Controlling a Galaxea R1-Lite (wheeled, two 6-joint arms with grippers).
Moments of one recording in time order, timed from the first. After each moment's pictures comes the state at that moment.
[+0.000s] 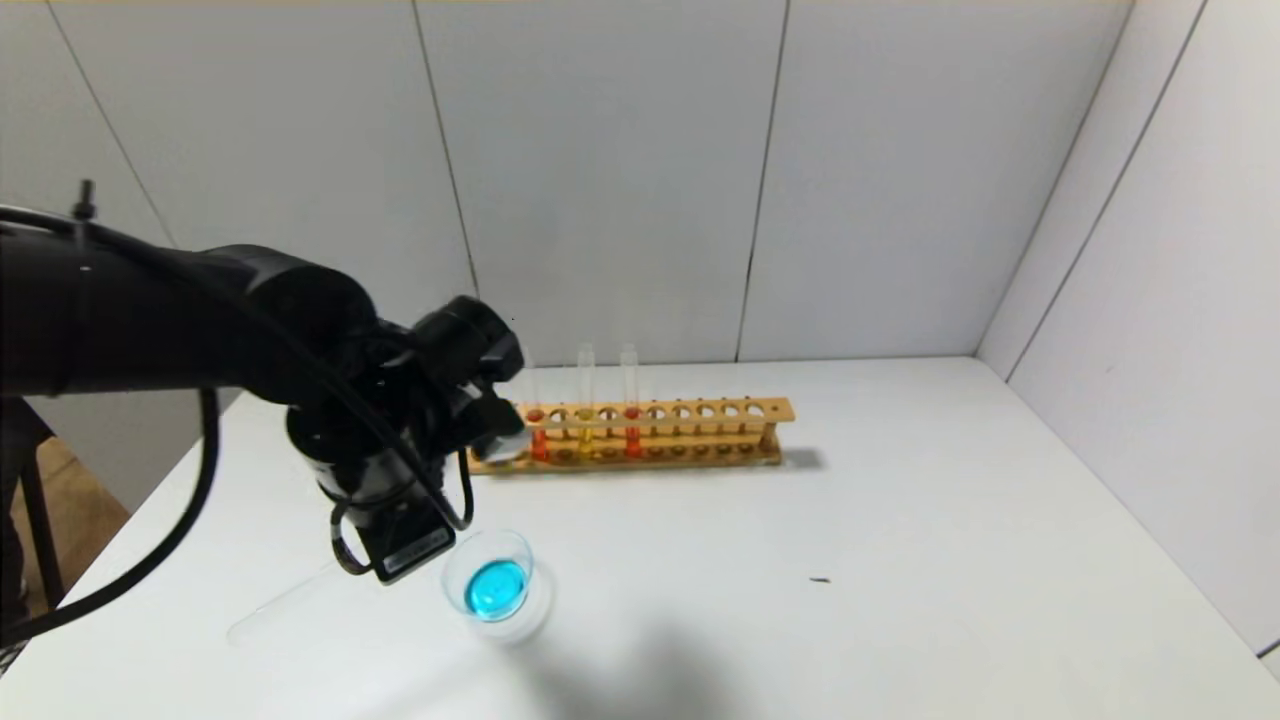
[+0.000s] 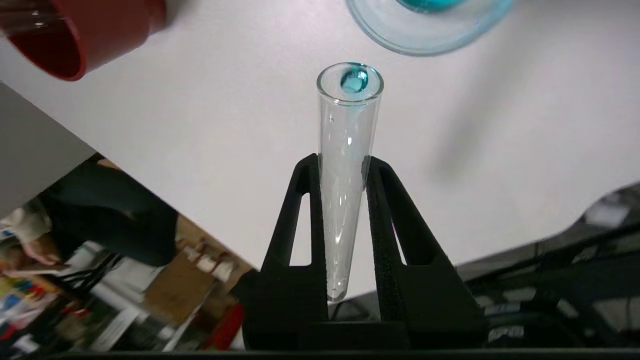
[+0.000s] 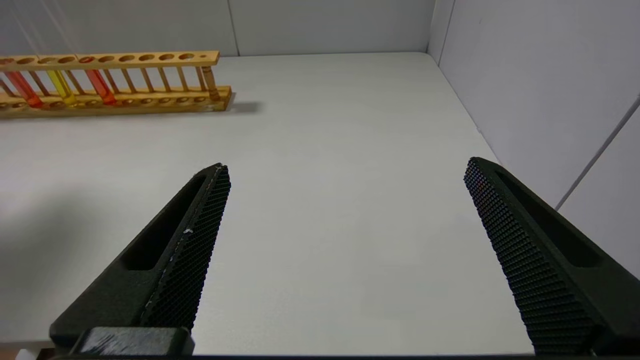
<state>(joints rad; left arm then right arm) -0.55 1.85 -1.38 0.82 0.39 0.35 0.00 0.00 0.00 0.00 0.00 0.02</state>
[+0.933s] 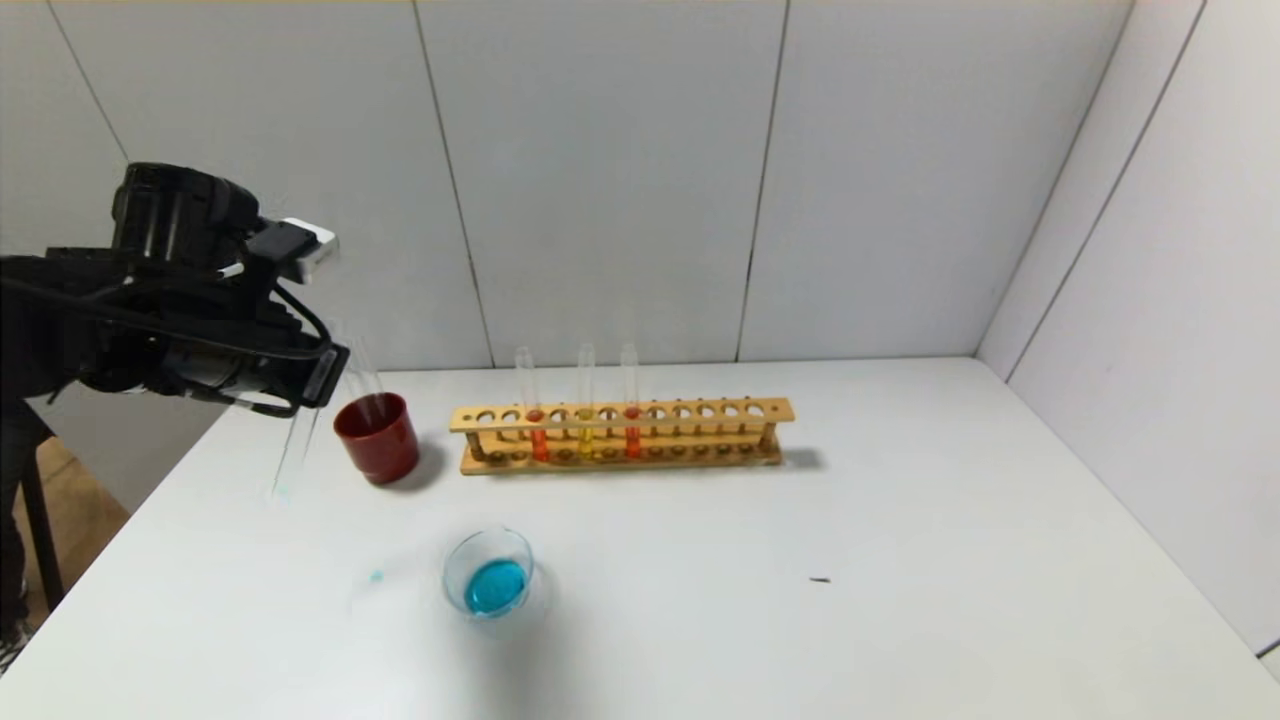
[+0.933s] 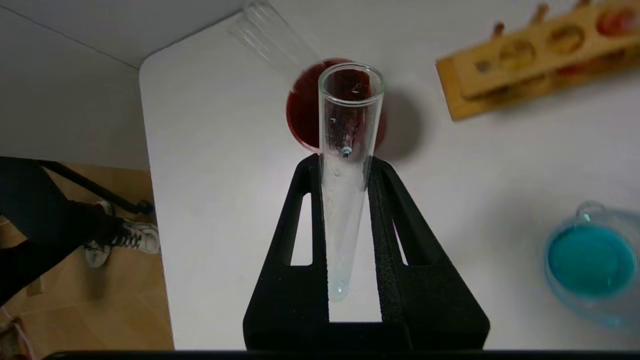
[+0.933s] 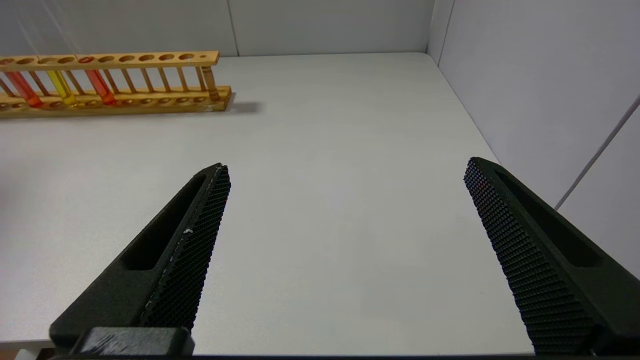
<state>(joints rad) -0.11 1.67 -1.17 0.09 0.16 0.27 0.00 0.00 0.00 0.00 0.00 0.02</state>
